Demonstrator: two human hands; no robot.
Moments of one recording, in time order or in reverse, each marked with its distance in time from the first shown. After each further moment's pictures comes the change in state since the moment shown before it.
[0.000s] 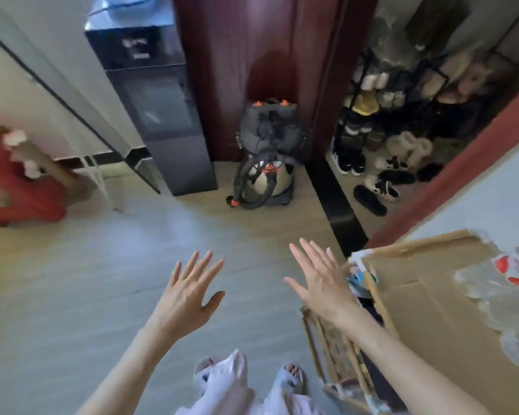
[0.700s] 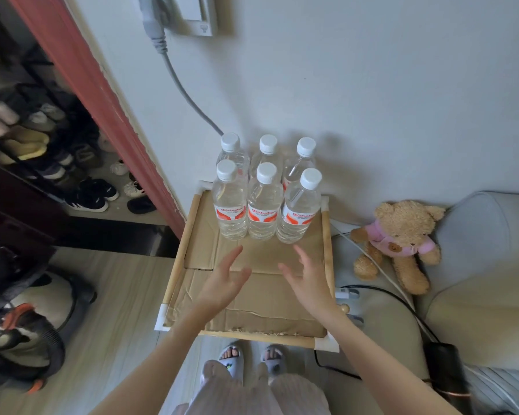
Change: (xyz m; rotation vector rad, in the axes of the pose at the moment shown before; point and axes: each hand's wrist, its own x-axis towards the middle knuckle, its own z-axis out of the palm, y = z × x) left_hand 0.192 0.357 0.096 -0.556 -0.930 0.567; right_hand -0.180 0.161 -0.015 0.823 0.848 1.388
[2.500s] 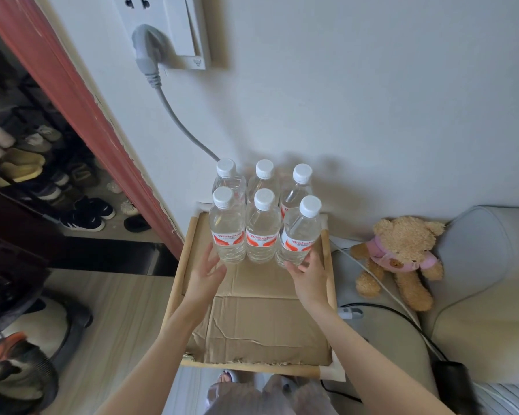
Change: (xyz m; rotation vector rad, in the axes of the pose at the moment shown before) left_hand 0.043 0.001 -0.029 -0.344 0.148 -0.005; right_hand 0.053 -0.010 0.006 0.265 0.281 0.033
